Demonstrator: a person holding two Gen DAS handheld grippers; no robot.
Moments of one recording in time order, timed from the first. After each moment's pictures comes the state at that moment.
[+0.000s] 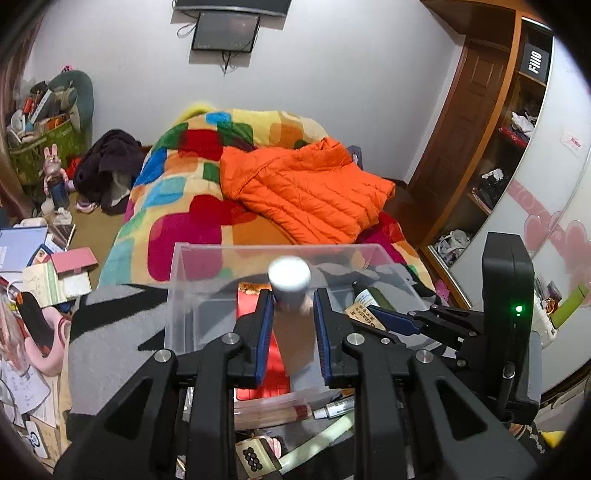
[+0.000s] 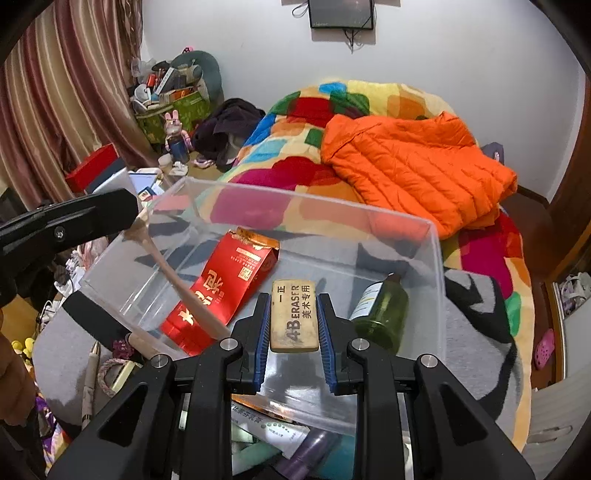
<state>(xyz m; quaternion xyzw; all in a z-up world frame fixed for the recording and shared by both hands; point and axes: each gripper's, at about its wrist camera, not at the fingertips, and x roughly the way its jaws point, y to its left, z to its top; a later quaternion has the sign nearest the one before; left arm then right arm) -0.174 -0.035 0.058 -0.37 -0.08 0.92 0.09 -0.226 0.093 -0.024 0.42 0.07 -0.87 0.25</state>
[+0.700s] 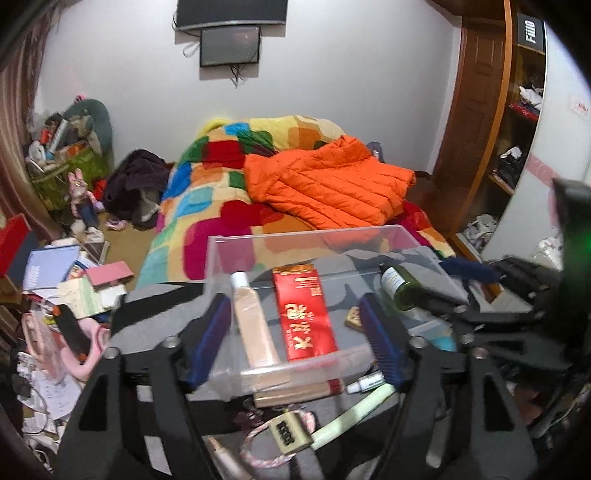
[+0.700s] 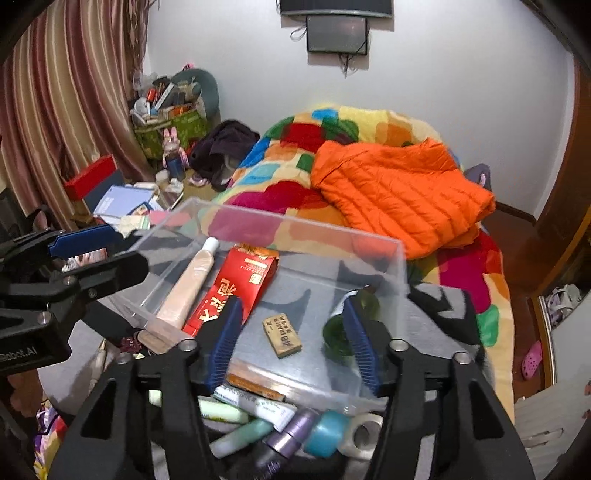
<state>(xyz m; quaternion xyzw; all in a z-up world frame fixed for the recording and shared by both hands) -0.135 -0.032 0.059 -0.35 -0.01 0.94 0.04 -0.190 0.117 0.013 0.36 0.08 -0.90 0.23</state>
